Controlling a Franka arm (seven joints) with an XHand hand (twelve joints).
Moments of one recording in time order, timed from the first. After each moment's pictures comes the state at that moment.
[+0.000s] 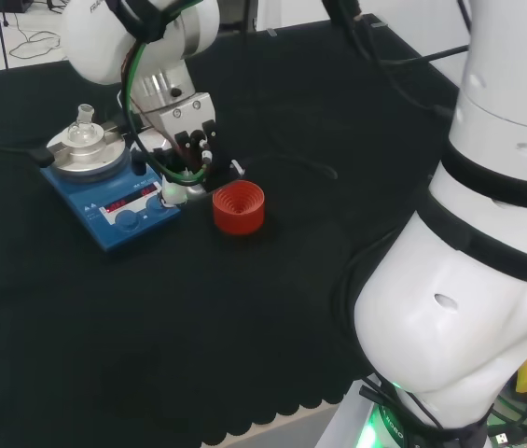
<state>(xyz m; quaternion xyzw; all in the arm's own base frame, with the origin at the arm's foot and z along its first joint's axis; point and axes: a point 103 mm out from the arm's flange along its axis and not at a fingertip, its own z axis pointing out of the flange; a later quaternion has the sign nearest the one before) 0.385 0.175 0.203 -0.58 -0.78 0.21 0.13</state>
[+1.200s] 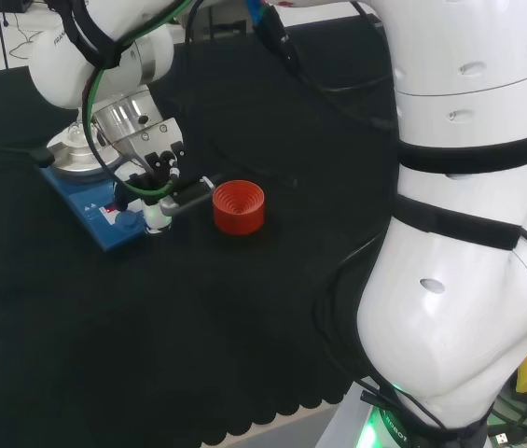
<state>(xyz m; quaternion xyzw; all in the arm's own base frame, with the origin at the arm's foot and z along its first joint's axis) 0.409 0.207 0.150 -0.55 -0.77 0.28 0.19</state>
